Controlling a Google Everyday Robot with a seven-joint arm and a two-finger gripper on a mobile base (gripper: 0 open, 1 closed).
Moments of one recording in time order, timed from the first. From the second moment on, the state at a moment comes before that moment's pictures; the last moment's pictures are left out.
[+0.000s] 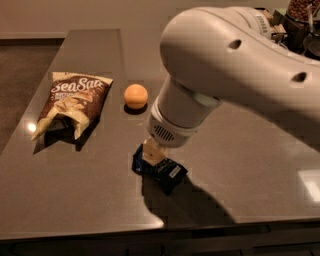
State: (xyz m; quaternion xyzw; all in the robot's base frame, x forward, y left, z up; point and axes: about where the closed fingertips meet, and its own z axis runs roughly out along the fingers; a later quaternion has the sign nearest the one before) arm 0.421 -0.009 0.864 -0.48 0.86 0.08 0.15
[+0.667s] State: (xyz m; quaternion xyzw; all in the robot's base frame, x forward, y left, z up) arm 0.466 0.034 0.879 -0.51 0.84 0.10 0.17
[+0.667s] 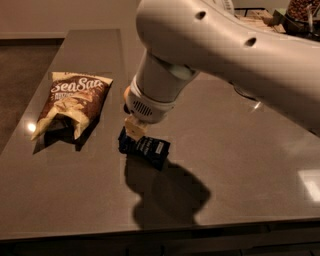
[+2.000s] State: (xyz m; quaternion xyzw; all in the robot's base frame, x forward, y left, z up) arm 0.490 0.105 0.890 -0.55 0.81 0.13 0.17
